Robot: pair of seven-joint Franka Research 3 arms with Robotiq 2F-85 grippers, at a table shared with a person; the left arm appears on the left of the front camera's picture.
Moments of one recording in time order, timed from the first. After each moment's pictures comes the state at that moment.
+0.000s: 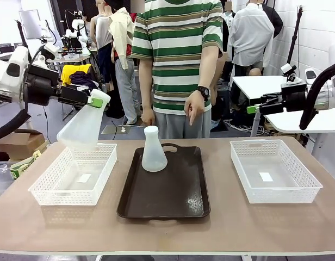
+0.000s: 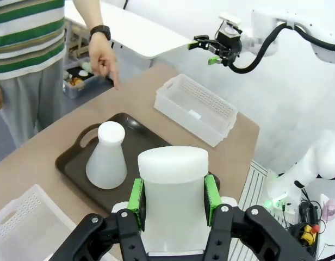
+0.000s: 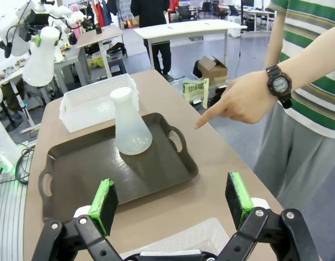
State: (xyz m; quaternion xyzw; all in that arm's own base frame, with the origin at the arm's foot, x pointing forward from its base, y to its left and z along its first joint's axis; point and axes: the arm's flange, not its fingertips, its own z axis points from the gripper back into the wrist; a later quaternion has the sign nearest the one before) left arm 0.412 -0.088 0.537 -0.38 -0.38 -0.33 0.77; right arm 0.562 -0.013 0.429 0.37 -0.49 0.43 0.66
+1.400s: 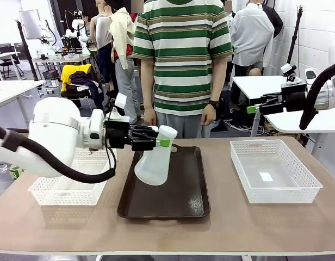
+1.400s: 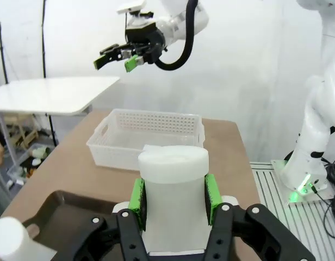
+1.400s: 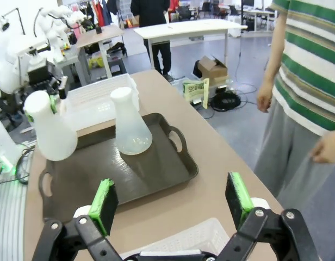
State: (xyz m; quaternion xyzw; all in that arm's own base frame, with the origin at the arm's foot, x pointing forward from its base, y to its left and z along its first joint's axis) left arm 0.434 -0.260 0.385 -0.45 -0.47 -0.49 0.58; right arm 0.562 -0.013 0.429 0.37 -0.49 0.43 0.66
